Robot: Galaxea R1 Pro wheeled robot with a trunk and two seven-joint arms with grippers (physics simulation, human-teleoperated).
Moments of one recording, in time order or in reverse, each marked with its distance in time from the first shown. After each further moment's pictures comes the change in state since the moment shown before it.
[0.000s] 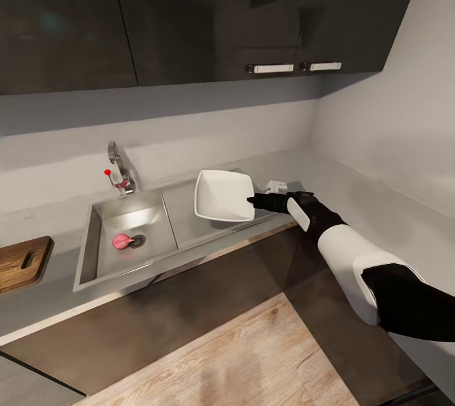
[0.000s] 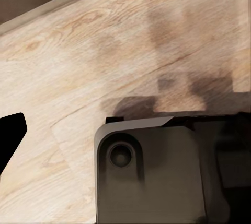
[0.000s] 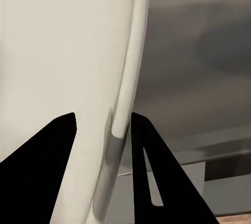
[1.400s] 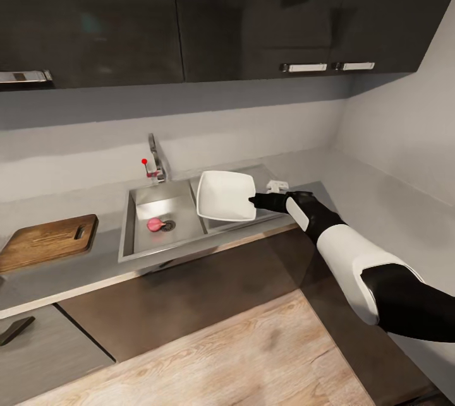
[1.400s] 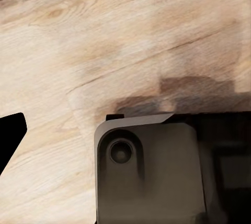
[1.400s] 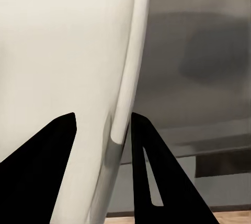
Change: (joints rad) left arm 0.000 0.000 0.000 0.015 0.000 -0.009 0.000; right arm 0.000 0.004 0.003 -0.007 0.010 0.001 -0.055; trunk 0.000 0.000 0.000
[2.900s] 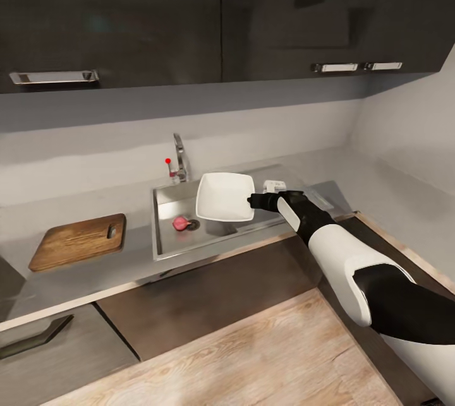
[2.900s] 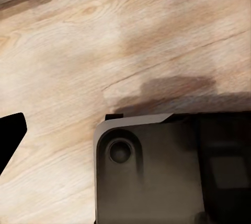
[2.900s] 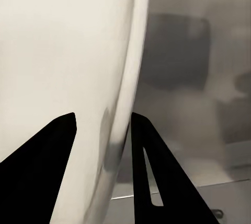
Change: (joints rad) left arm 0.000 -0.001 0.000 0.001 0.000 0.000 -0.001; right arm 0.000 0.046 0.004 -0.010 0.025 0.001 -0.142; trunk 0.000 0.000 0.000
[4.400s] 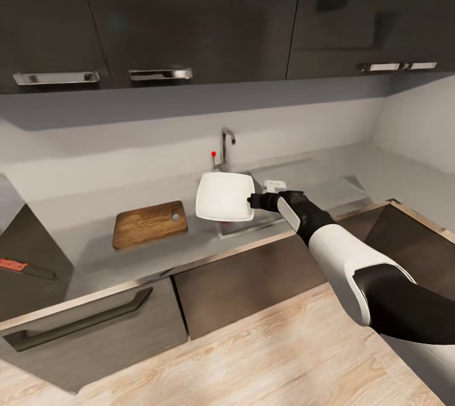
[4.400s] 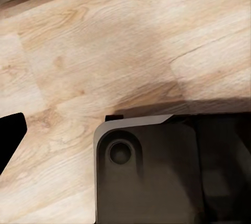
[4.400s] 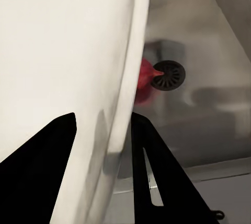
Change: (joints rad) left arm 0.000 0.000 0.000 0.000 0.000 0.000 0.000; right arm 0.000 0.000 0.000 0.000 -0.002 0.000 0.005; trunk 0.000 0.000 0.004
